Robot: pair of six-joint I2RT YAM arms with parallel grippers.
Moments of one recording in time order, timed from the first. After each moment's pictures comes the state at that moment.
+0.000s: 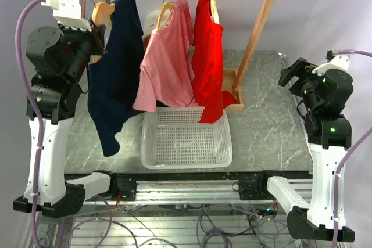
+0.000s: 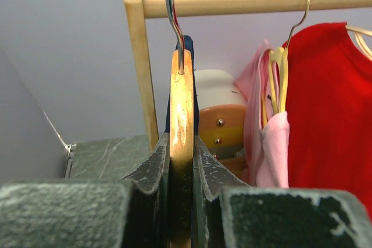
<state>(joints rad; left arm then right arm) -0.20 1.18 1.83 -0.53 -0.03 0.01 -0.07 0.89 1.38 -0.67 0.07 0.27</state>
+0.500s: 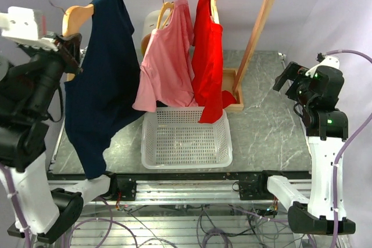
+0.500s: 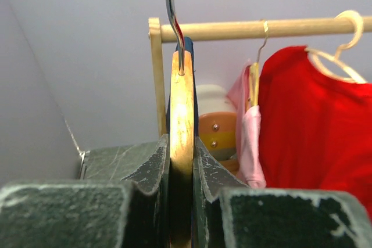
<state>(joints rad) -0.20 1.09 2.10 -0.84 -0.03 0.01 -0.07 0.94 1.38 -0.80 0.10 0.26</state>
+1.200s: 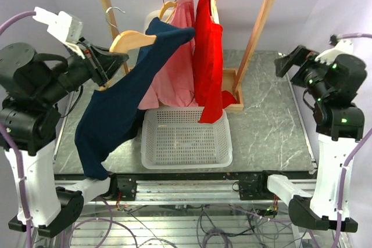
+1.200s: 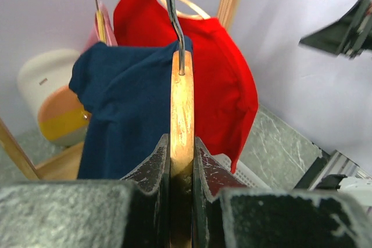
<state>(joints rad) -0.20 1.10 2.04 -0.85 0.54 -0.17 -0.07 1.00 1.58 -0.81 -0.09 0.29</state>
